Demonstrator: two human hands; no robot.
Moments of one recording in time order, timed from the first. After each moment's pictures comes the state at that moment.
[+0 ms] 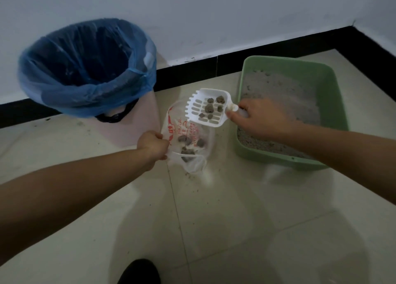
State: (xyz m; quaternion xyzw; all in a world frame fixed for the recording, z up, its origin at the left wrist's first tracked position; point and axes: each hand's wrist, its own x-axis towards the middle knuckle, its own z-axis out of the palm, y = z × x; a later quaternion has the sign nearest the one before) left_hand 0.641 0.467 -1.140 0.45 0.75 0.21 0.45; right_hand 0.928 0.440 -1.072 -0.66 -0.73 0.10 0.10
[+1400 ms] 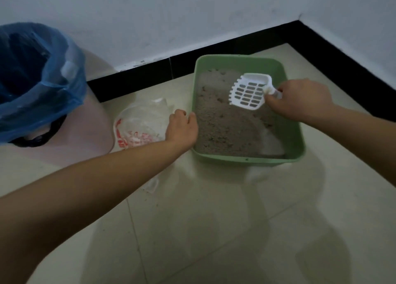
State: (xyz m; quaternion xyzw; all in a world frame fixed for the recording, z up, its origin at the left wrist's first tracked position) left_hand 0.840 0.476 -1.126 0.67 0.64 0.19 0.33; right_hand 1.094 0.414 -1.044 -0.83 -0.56 -0.05 -0.05
